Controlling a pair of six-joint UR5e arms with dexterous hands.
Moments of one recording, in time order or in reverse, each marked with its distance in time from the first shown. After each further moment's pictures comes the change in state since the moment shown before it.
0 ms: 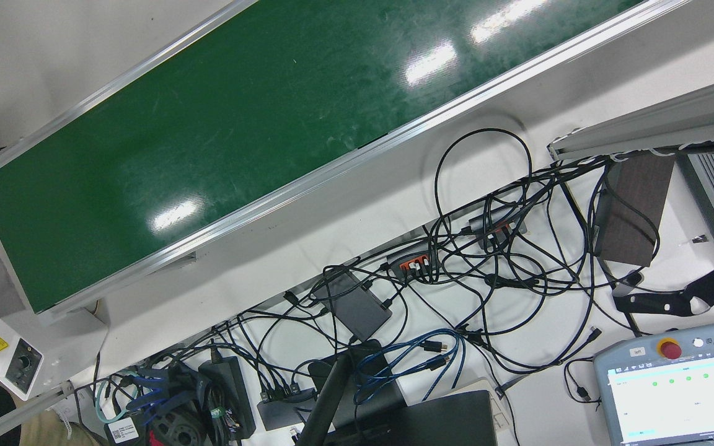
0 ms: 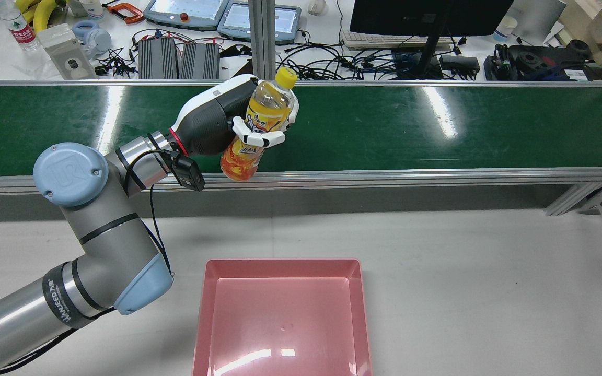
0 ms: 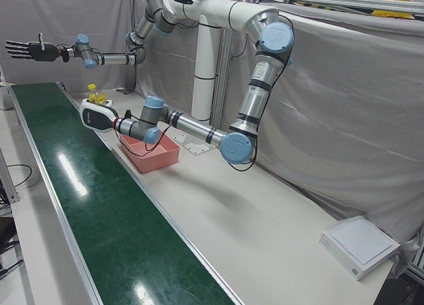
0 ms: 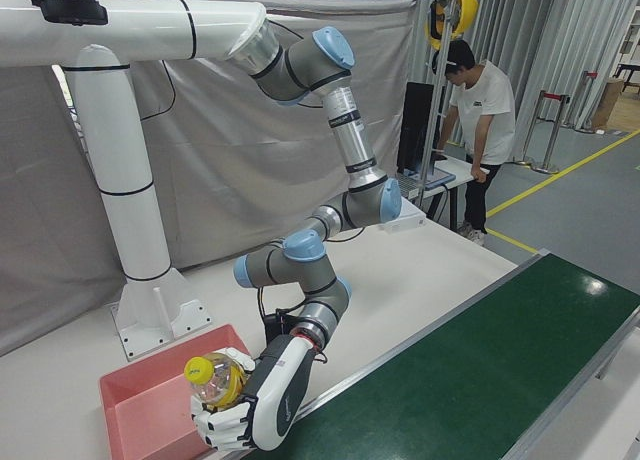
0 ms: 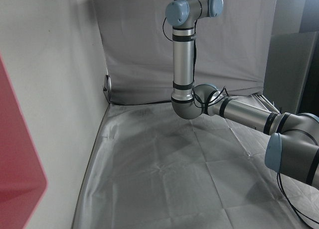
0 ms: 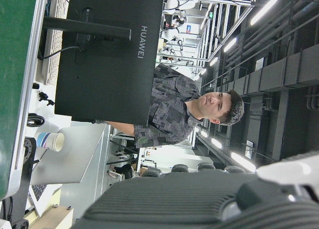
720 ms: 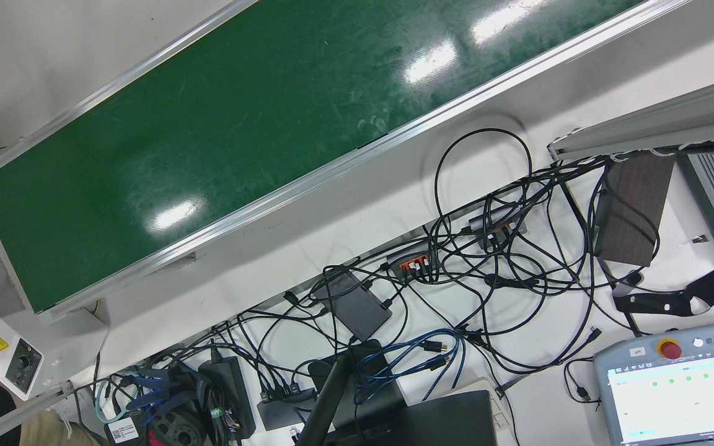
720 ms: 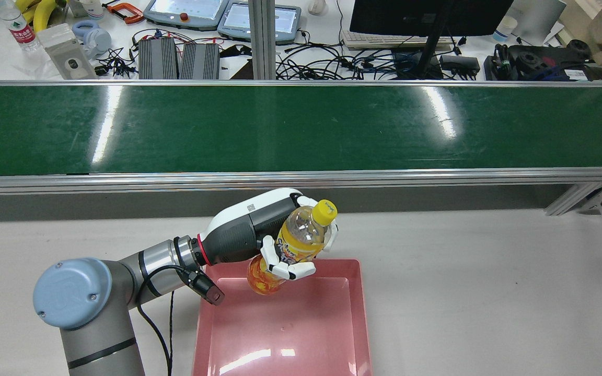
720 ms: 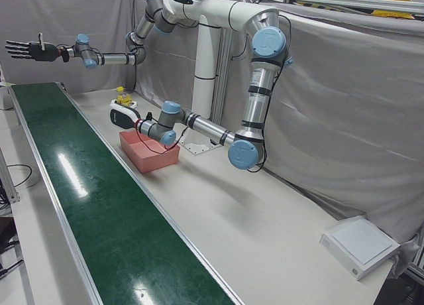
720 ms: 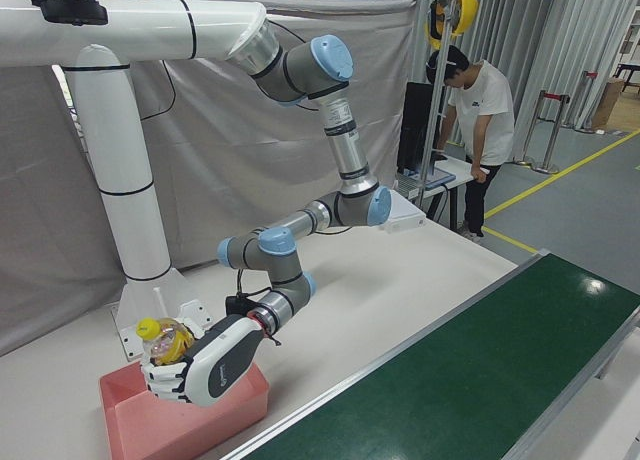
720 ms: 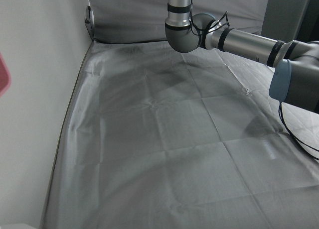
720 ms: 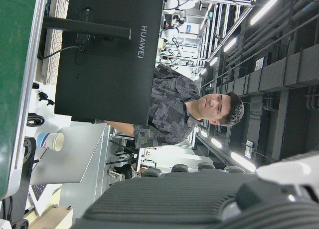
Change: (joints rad) left arm 0.226 0.120 -0.170 -0.051 0.001 0.102; right arm 0.000 0.000 0.000 0.000 0.001 0.000
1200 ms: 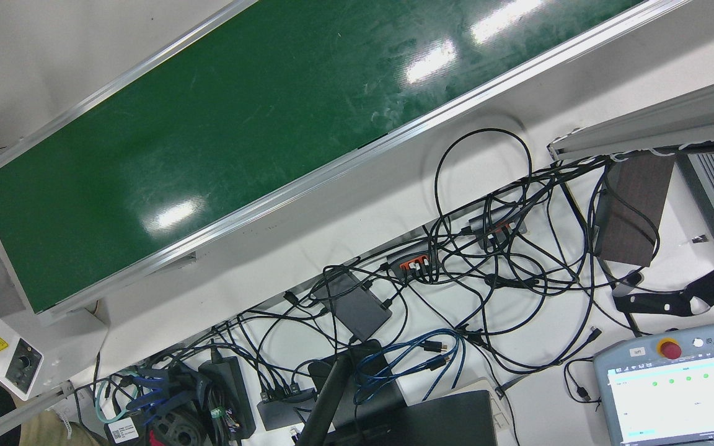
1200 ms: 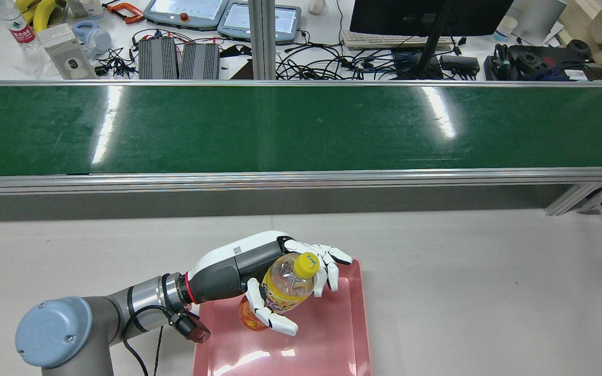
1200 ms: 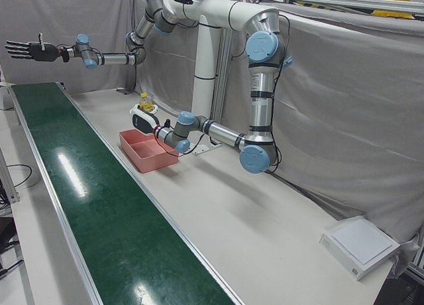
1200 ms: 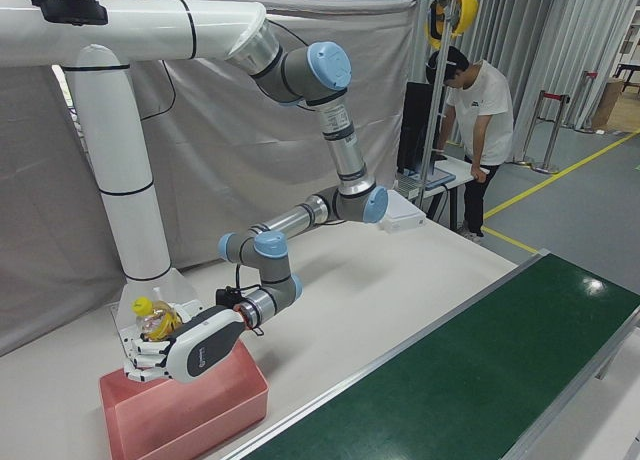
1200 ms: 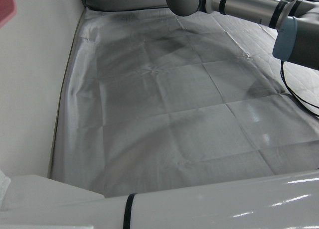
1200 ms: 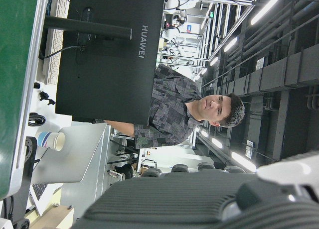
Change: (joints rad) left arm 0.062 0.109 -0.013 -0.154 0.000 0.028; right arm 0.000 -0.001 -0.001 0.000 0.000 0.000
